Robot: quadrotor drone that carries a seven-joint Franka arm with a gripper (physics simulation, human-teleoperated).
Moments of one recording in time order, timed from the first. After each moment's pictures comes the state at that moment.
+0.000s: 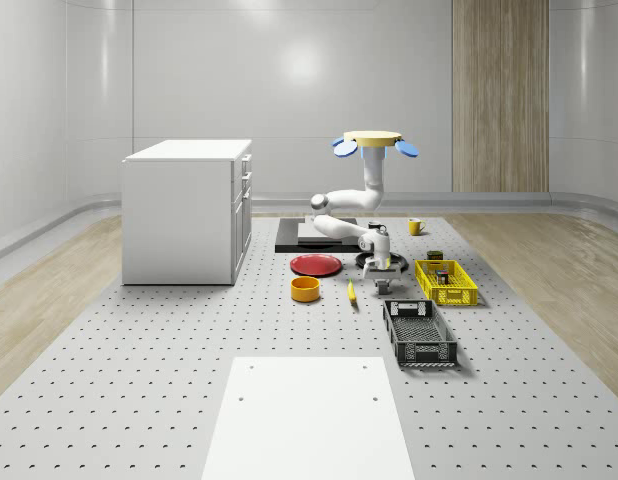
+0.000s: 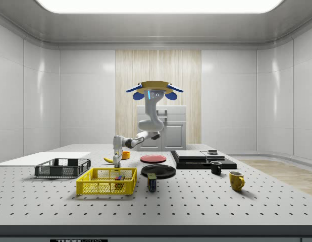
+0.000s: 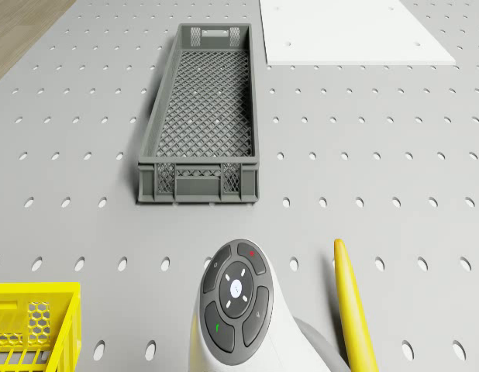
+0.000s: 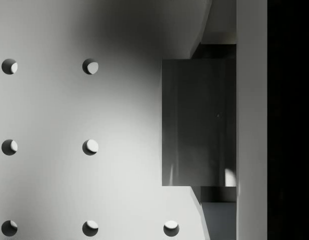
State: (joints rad) arm -1.27 -1.45 1.01 -2.69 -2.13 1.69 1.68
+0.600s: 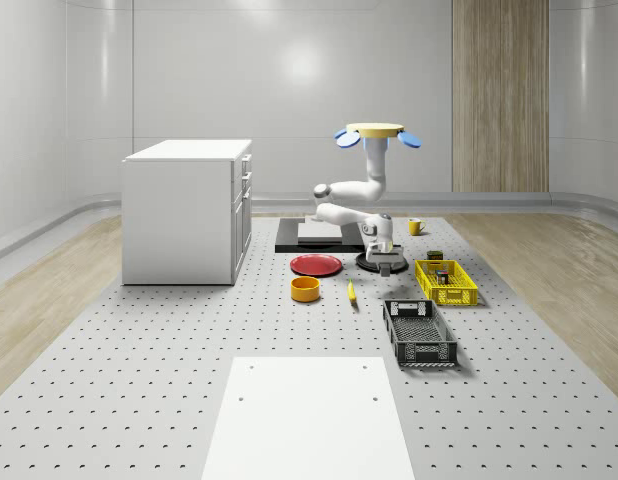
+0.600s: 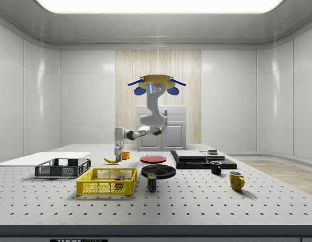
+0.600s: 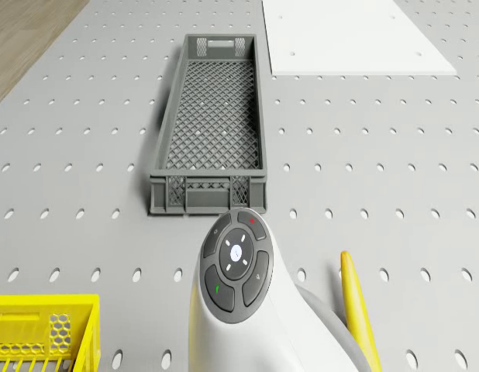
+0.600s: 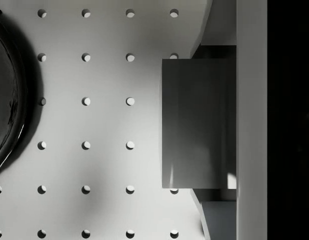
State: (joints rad) arm -1.24 -1.45 1.09 -2.74 -2.06 1.64 1.67
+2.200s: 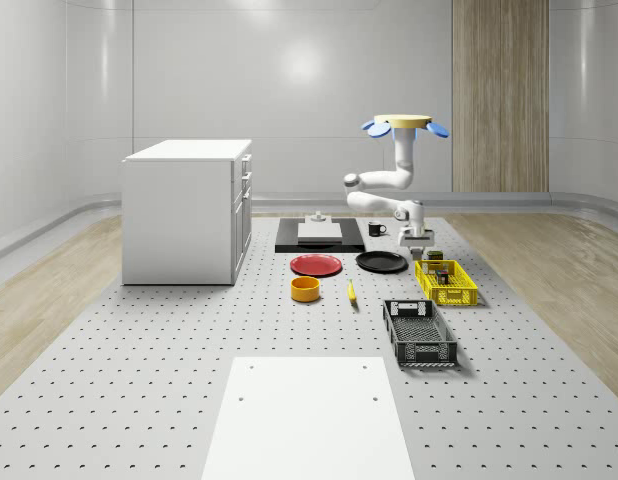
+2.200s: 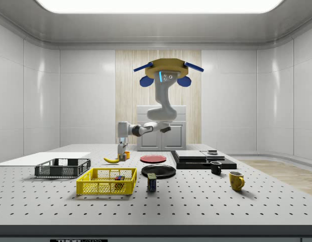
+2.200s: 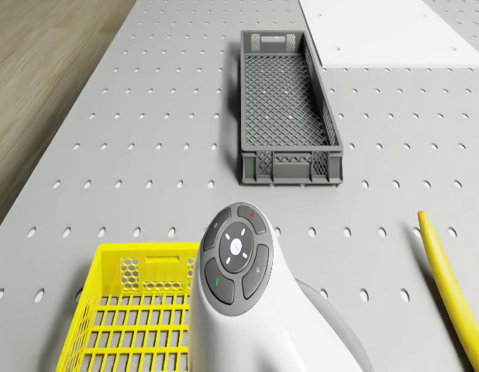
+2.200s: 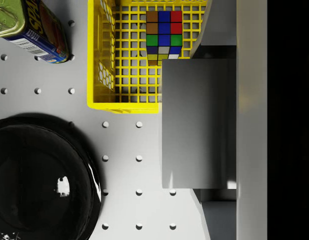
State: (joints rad) arm -1.23 -1.44 1.10 -2.75 -2.06 1.62 1.67
